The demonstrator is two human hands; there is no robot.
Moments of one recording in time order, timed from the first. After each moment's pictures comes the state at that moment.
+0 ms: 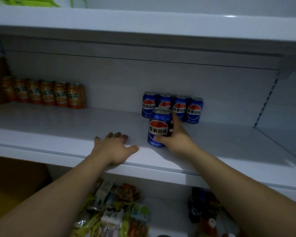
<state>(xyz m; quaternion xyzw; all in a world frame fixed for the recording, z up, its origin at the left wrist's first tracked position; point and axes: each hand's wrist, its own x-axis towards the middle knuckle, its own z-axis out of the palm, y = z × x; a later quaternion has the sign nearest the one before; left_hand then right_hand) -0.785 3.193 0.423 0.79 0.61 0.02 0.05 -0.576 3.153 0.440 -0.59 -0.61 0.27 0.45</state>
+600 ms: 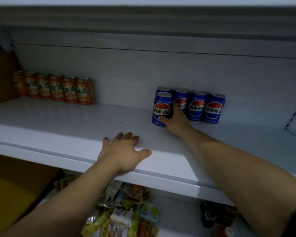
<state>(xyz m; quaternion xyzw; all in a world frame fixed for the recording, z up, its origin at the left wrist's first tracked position) -0.787 3.193 0.421 0.80 0.60 0.07 0.07 -0.579 3.284 0.424 -0.63 -0.63 0.19 0.41</state>
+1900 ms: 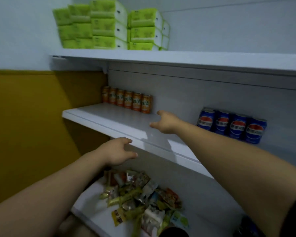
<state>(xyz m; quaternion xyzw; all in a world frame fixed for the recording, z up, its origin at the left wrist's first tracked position) -0.955 3.058 0.457 0.70 0.67 0.17 0.18 -0.775 3.159 0.515 -0.56 -0.81 0.12 0.14</state>
